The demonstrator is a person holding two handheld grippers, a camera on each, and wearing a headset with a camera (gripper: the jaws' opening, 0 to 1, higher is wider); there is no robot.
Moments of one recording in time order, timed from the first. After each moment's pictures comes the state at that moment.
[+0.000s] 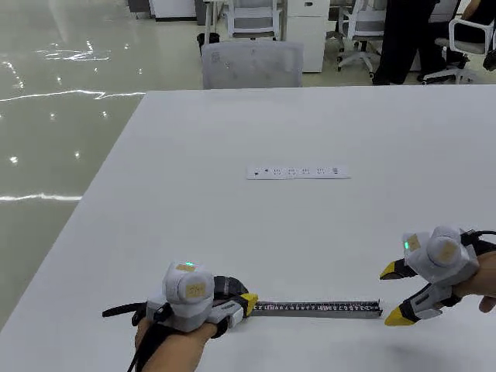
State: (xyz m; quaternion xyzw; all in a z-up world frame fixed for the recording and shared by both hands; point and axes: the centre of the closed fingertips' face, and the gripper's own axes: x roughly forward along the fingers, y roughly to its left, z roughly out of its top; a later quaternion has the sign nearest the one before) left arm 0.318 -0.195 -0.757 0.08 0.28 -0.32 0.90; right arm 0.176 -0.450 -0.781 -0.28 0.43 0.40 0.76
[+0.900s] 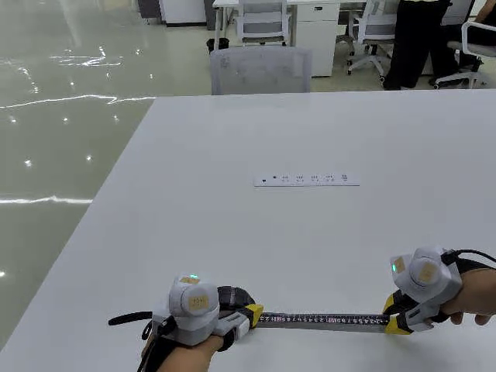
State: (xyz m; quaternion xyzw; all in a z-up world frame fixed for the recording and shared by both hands) left arm 0.316 -0.201 -0.761 0.06 0.29 -0.33 0.90; right arm 0.178 -0.446 -0.818 -0.28 0.48 0.41 0.72
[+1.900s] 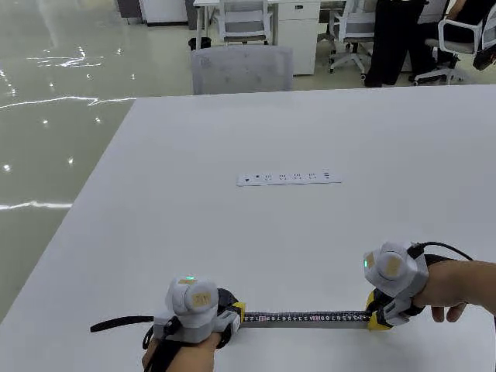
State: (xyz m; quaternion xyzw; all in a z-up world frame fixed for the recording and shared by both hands) left arm 0.318 -0.206 -0.780 0.06 0.32 -0.27 0.91; right arm 0.179 -0.446 -0.820 -0.26 0.51 0.38 0.72
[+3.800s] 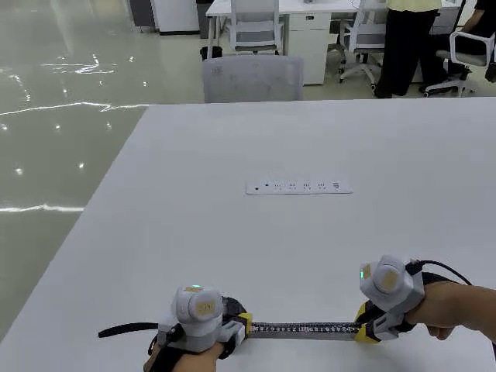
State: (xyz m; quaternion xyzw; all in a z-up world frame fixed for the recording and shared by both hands) left arm 0.316 -0.205 -0.780 0.06 0.33 -0.29 0.90; right arm 0.199 -0.413 -0.820 -0.23 0.48 0.38 0.76
